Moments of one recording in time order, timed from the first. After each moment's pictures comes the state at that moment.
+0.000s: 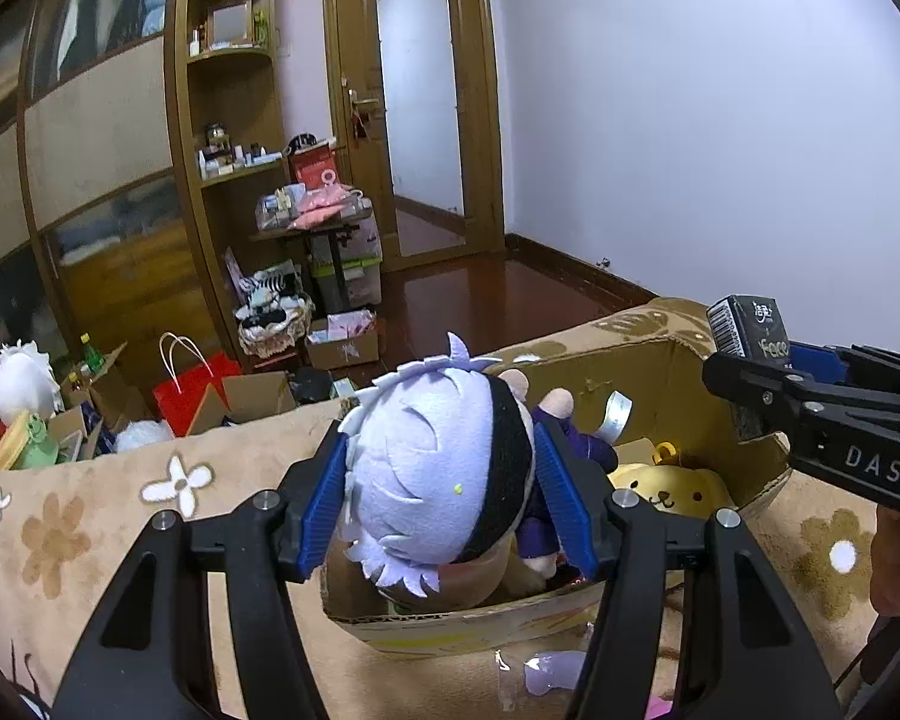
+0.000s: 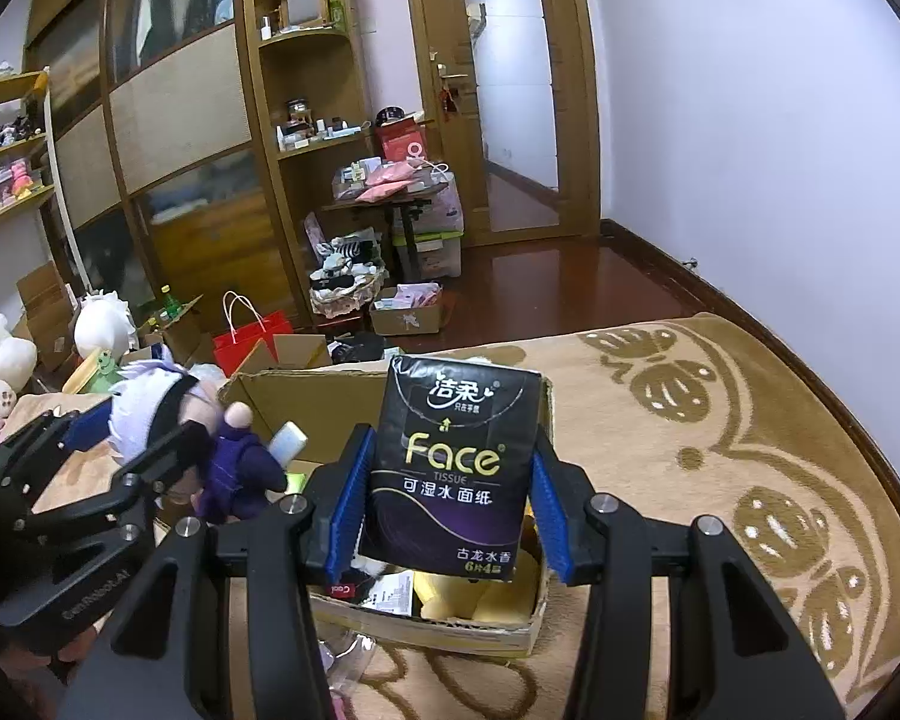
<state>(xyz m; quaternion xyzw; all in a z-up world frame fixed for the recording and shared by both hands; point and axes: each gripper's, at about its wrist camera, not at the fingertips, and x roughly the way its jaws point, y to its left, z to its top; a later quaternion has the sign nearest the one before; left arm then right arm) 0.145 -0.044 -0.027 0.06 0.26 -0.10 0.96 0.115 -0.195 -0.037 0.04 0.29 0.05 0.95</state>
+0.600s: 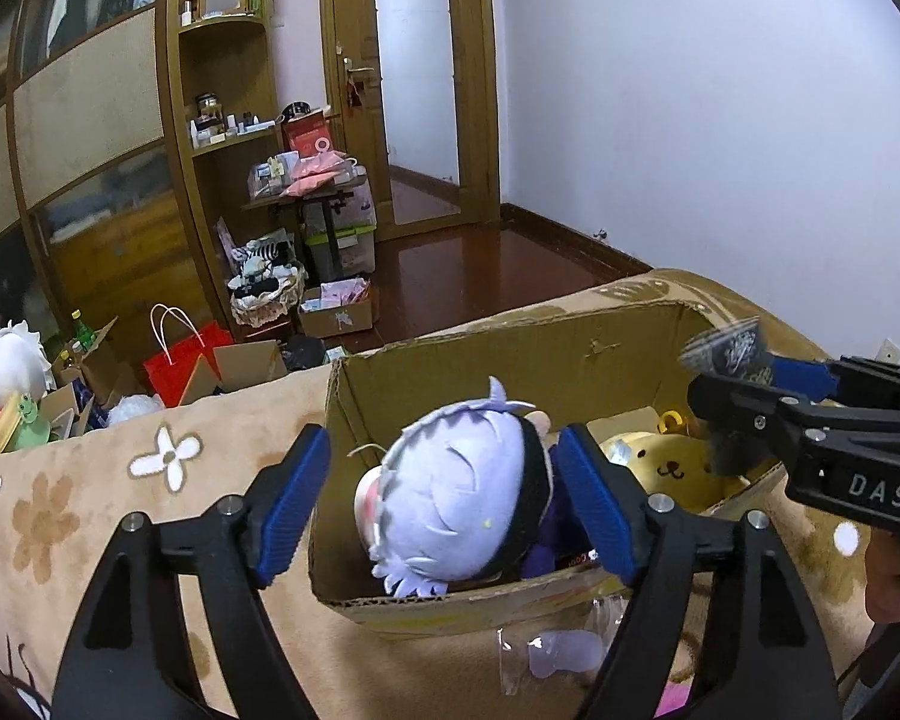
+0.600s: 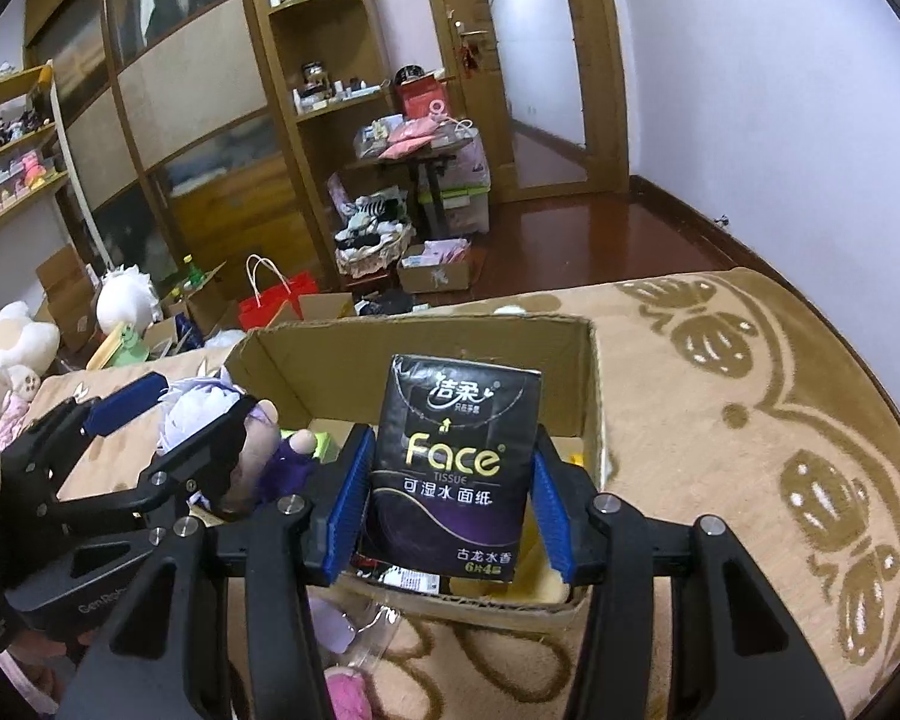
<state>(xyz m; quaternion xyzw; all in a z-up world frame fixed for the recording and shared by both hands) 0.151 -0.040 -0.040 0.06 0.29 -0.10 0.95 0.125 -0.192 -0.059 0.06 0.34 0.08 0.93</state>
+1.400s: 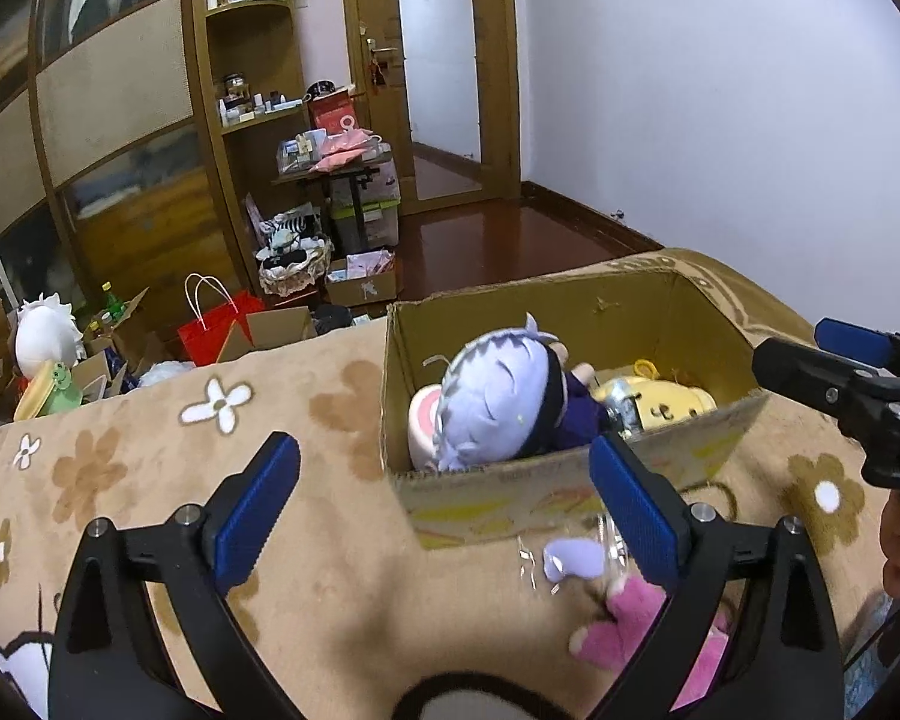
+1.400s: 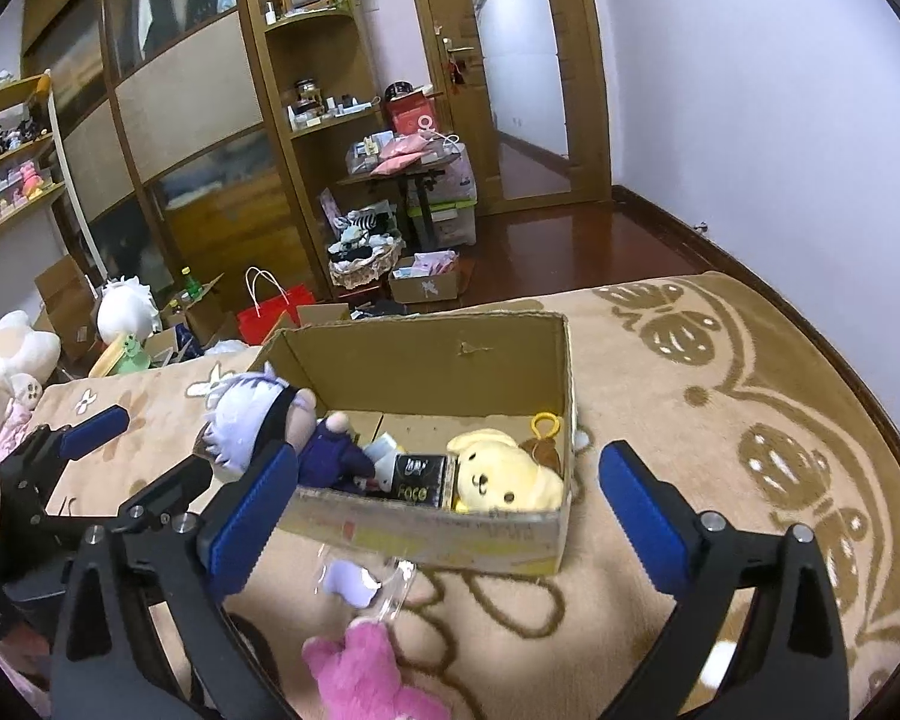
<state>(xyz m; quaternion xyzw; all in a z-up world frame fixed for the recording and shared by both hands) 0.095 -0.016 -0.019 0.06 0.32 -0.08 0.94 0.074 -0.191 -0.033 0.06 0.33 0.06 0.94</state>
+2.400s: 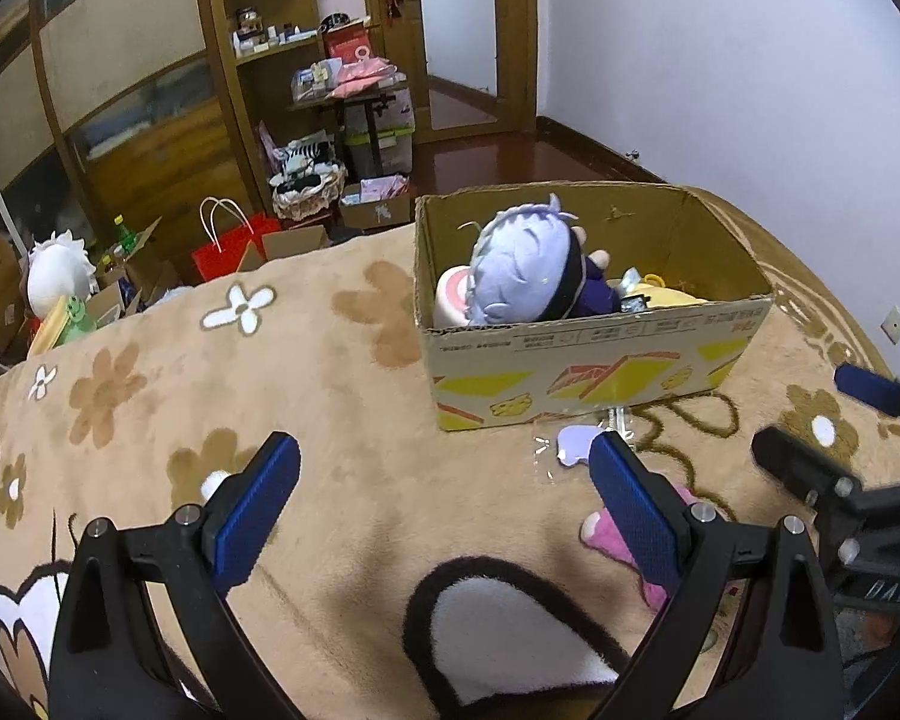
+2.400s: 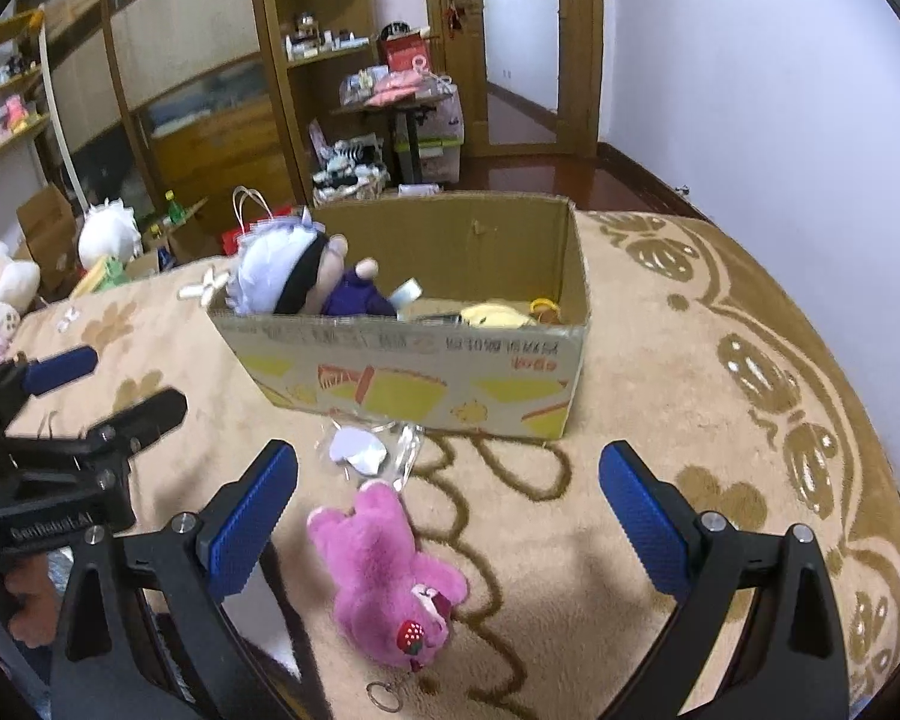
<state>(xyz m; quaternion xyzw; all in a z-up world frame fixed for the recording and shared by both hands) 0.068 0.004 -0.030 0.05 0.41 -0.05 0.91 0.022 -0.159 -0.062 0.01 0.40 0.03 0.92</state>
